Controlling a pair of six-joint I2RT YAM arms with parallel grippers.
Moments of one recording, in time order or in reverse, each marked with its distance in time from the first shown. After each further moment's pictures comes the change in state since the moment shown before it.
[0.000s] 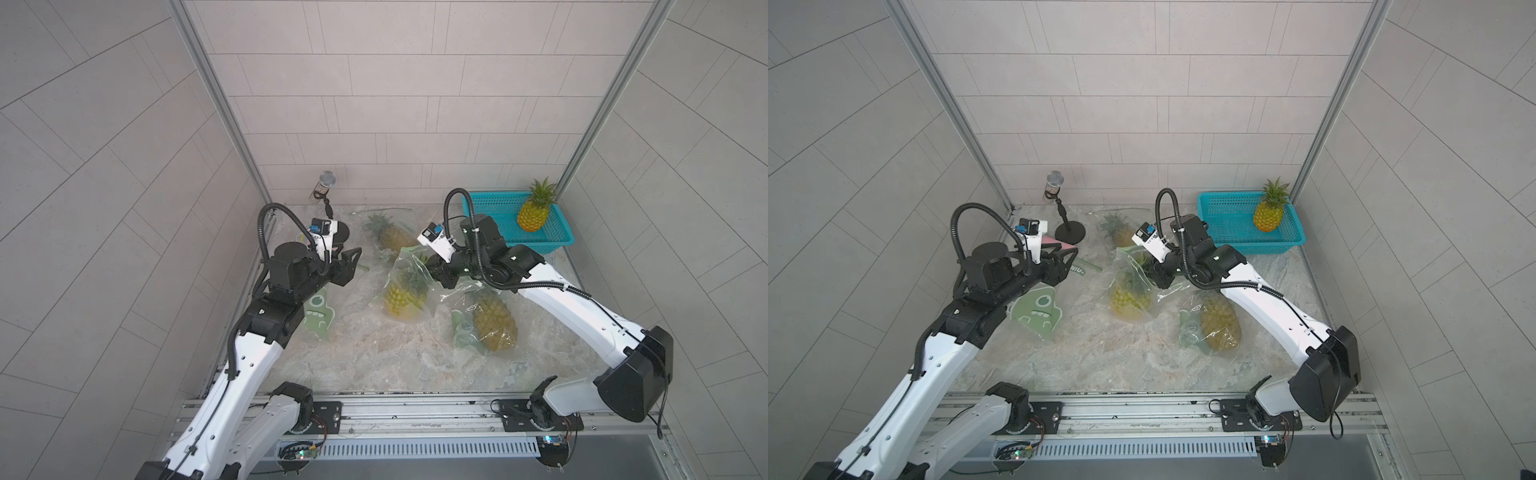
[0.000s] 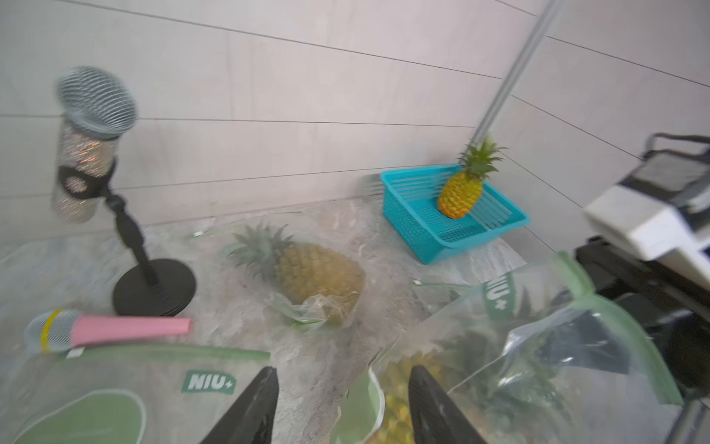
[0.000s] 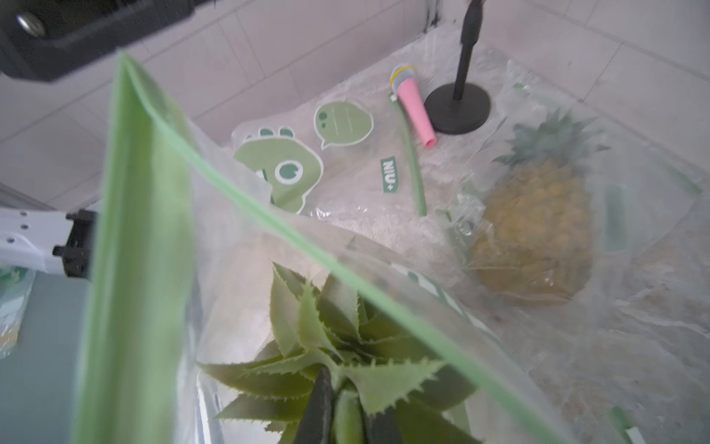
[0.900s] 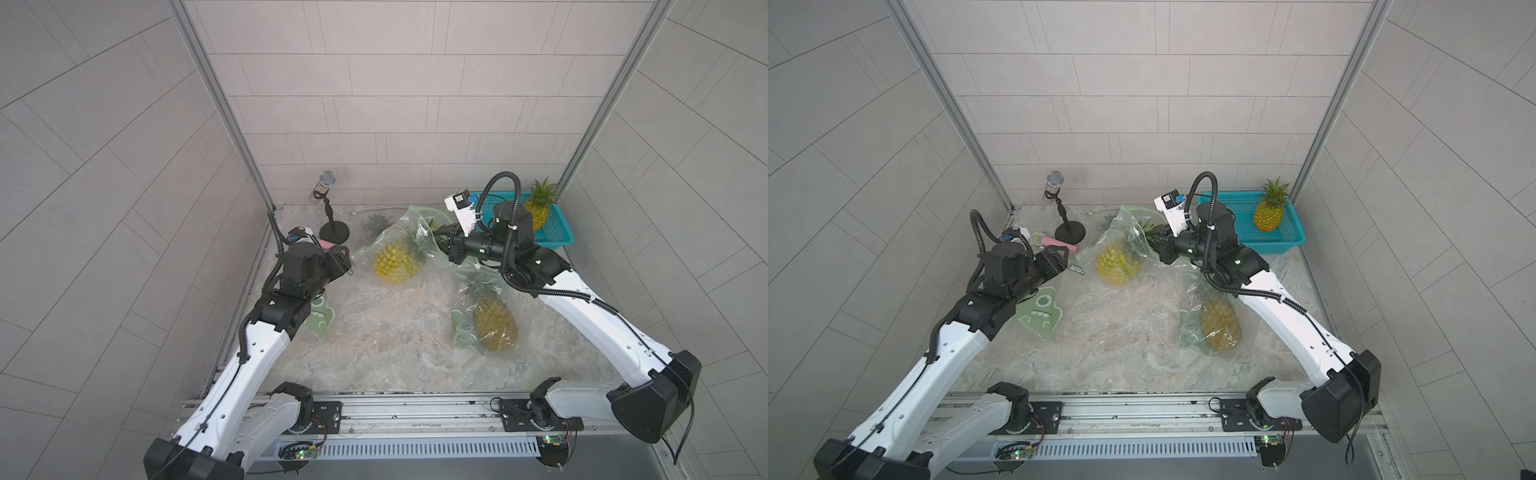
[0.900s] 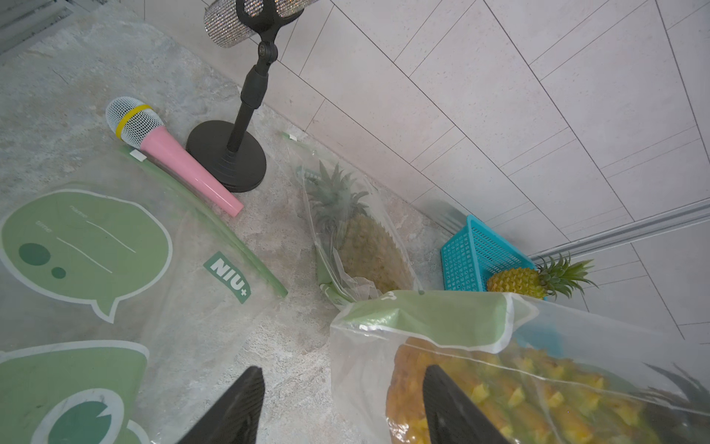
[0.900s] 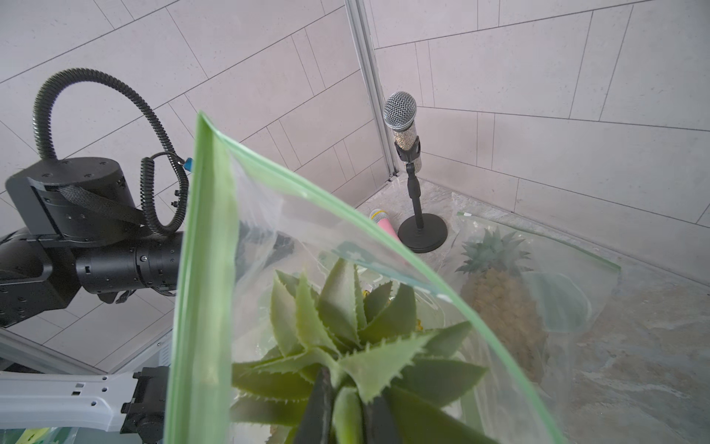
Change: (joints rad) left arm 0.000 0.090 -0.044 -0.041 -0.216 -0.543; right arm -0.059 -0.099 -0.014 0.299 -0.016 0.322
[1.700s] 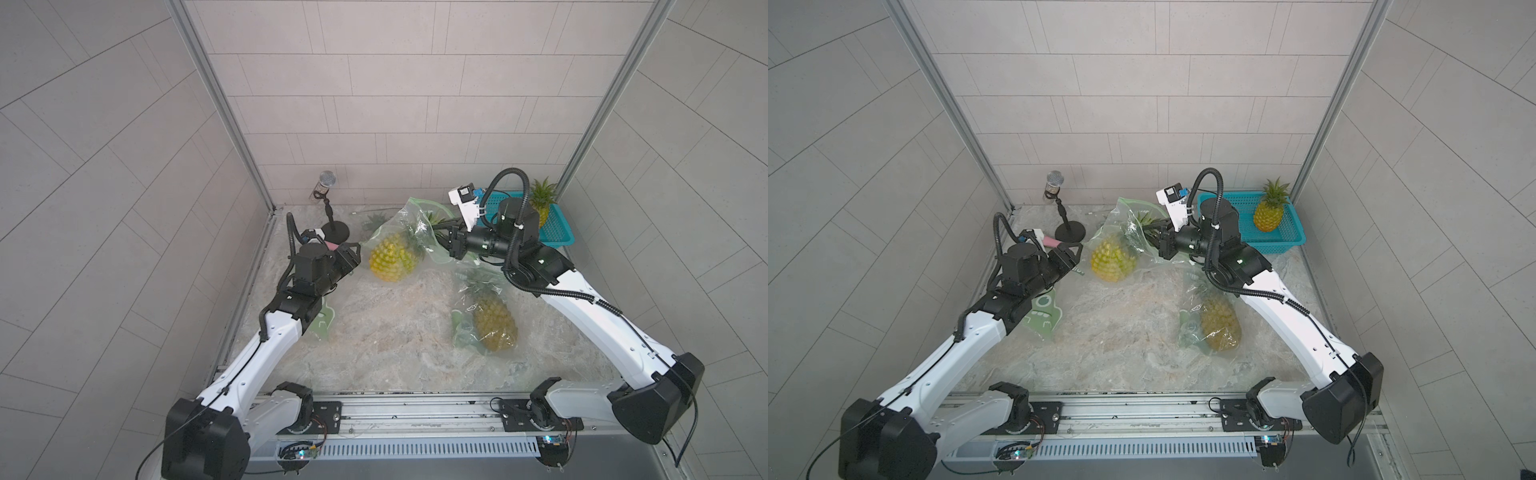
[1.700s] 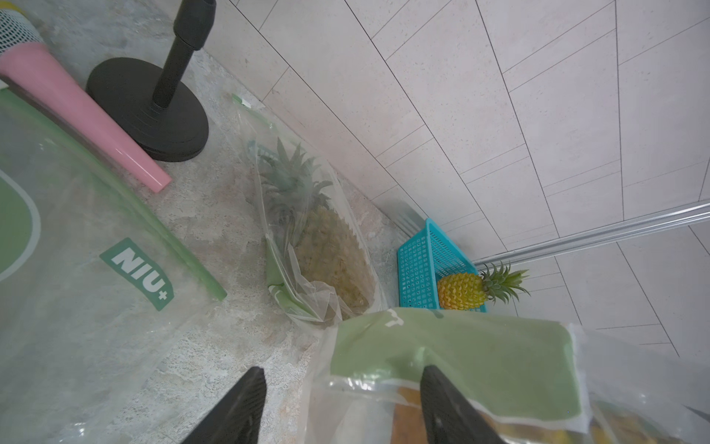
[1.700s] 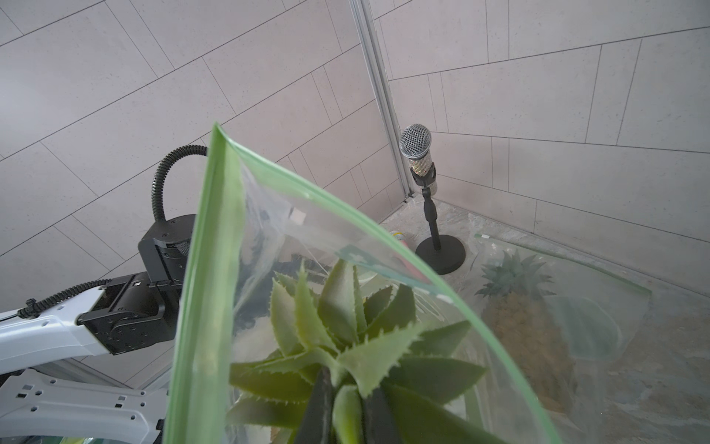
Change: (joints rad) left arm 0.009 0.121 -0.127 0.340 0.126 -0.138; right arm 0.000 -0.006 0.021 0.050 -0.031 0.067
